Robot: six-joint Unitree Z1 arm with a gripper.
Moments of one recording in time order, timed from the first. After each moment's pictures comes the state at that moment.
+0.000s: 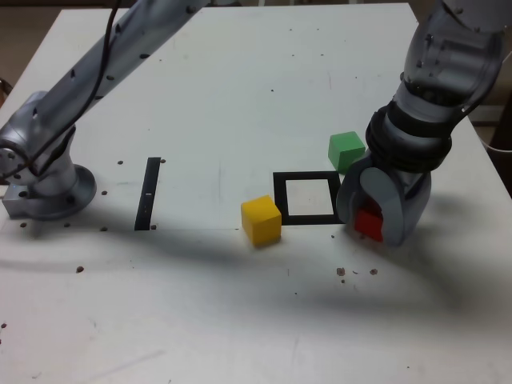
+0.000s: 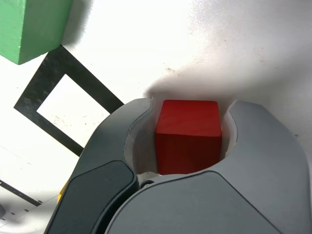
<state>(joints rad) -0.20 2.42 -2.13 1.46 0.08 0.48</state>
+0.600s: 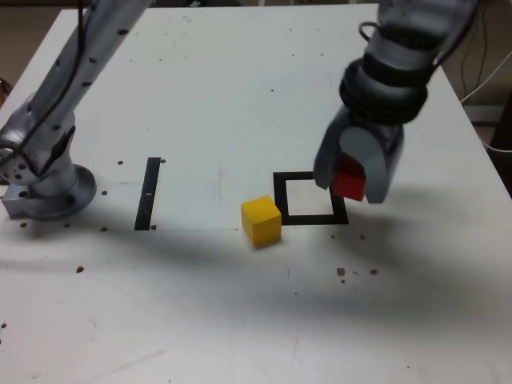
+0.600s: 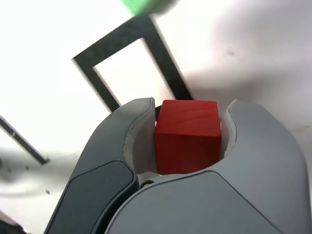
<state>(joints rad) -0.18 2.27 -2.05 1.54 0.09 0.24</state>
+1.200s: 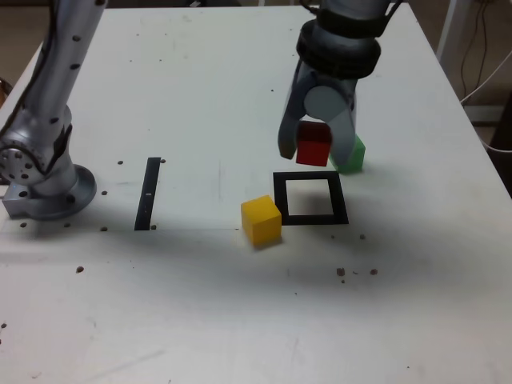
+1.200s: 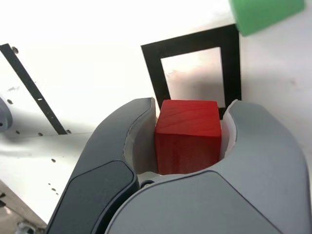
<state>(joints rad) -0.06 2.12 -1.86 1.52 0.02 0.13</state>
